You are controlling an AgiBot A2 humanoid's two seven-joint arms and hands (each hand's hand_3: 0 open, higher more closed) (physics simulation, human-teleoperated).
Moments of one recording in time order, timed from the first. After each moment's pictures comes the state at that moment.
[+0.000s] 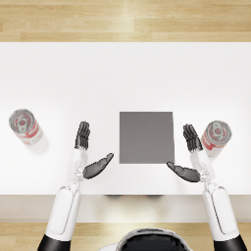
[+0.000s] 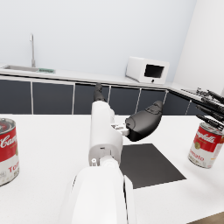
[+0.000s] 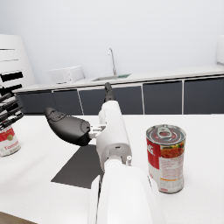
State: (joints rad) left arm 0.19 1.21 0.20 -1.80 1.00 0.10 0.10; right arm 0.19 -1.21 0.20 1.80 1.00 0.10 -0.10
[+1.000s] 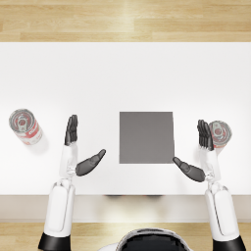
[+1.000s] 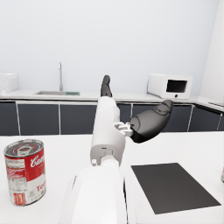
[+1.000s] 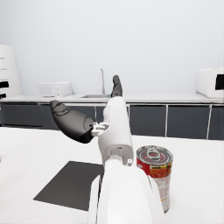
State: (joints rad) left arm 0.24 1.25 0.08 -1.80 1.13 0.01 0.01; right arm 0.21 -1.24 0.13 1.87 1.13 0.01 -0.01
